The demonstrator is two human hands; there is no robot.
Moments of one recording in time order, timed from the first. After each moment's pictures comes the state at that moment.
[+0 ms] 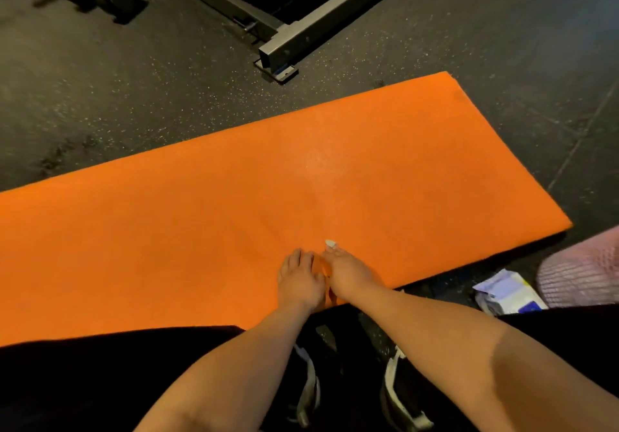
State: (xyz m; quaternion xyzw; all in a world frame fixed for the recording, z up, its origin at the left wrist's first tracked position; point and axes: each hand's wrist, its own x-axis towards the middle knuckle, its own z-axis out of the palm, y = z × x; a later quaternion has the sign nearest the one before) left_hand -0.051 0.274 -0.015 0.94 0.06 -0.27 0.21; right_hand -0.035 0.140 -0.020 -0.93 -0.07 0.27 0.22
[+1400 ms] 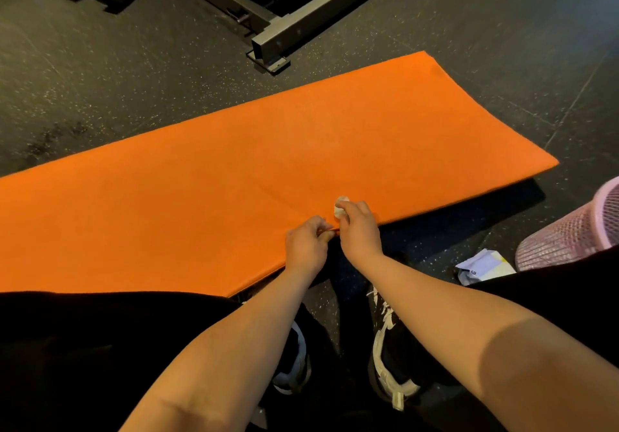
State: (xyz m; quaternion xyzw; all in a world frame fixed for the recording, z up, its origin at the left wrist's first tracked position) left_hand -0.050 0.245 0.031 0.87 0.06 -0.13 0.47; right_hand -0.038 0.119 0.023 -0.92 0.10 0.06 0.38
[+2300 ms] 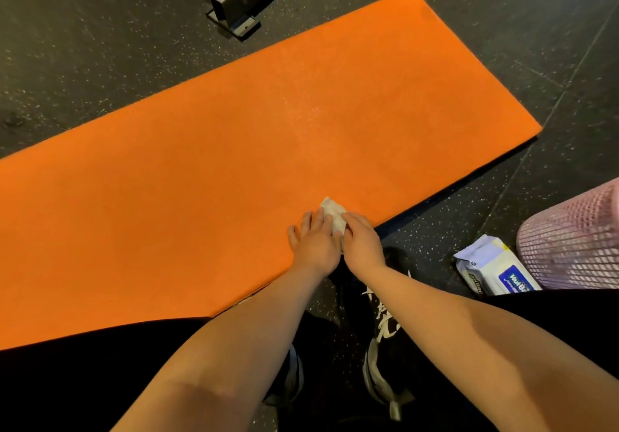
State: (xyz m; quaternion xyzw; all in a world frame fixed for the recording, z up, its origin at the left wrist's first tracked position) left_hand -0.020 0.200 -0.034 0.93 -0.07 -0.30 0.20; right_hand -0.044 0.086 -0.038 -0.88 0.19 0.15 0.42
